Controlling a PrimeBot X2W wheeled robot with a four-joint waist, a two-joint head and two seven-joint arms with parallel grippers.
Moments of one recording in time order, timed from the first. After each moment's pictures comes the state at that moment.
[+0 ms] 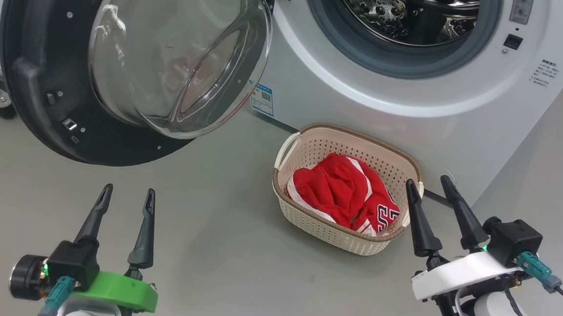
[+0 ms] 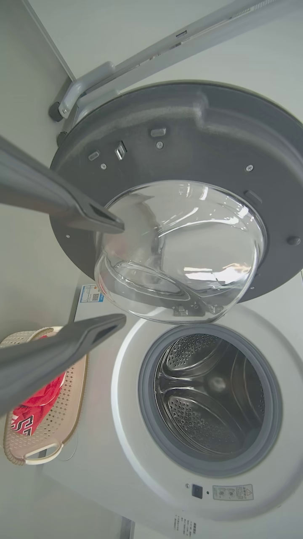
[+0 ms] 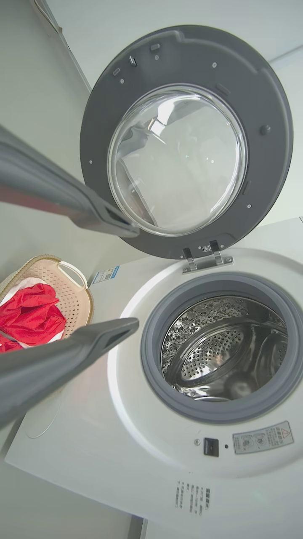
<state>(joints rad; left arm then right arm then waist) -0.05 0.05 -0.13 0.12 -0.23 -0.03 -0.25 -0.09 -0.18 0.32 0.11 0.51 0.11 -0.23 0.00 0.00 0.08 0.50</state>
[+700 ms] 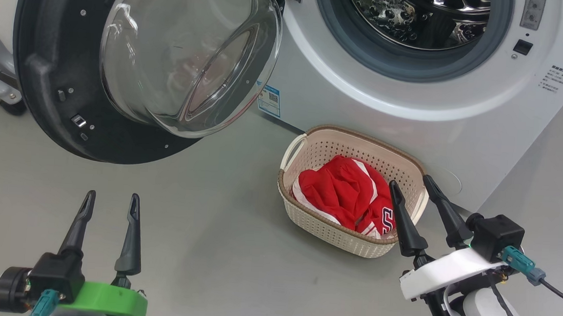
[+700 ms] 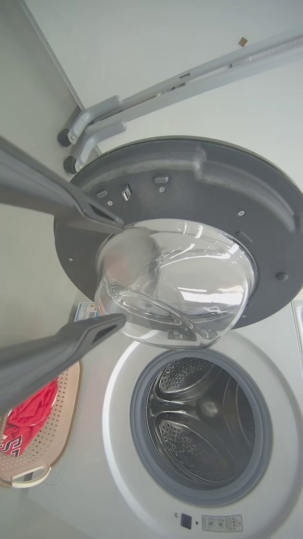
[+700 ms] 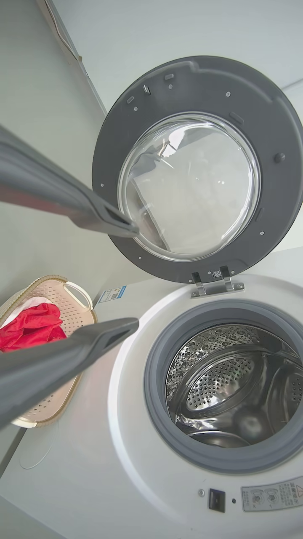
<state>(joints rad) 0.01 0.05 -0.08 0.05 -0.23 0.00 -0.25 -0.12 -0.17 0.38 0.13 0.51 0.11 -0.21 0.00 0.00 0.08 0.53</state>
